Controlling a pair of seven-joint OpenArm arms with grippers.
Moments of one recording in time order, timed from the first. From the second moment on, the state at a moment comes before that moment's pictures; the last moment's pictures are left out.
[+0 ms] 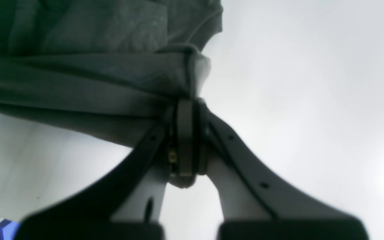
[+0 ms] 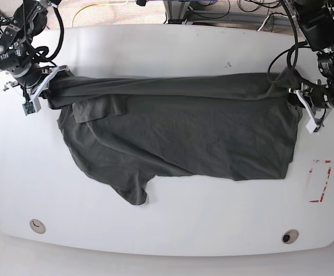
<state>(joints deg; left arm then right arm) -4.4 -22.2 -29.5 77.3 -35.6 -42.8 82.4 -14.5 12.1 37.9 111.7 24.6 41.2 -69.7</state>
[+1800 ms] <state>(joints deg) 14.7 -31.0 -28.0 102.2 -58.1 -41.0 83.2 -17.2 7.8 37.8 111.8 23.6 41.1 -68.9</state>
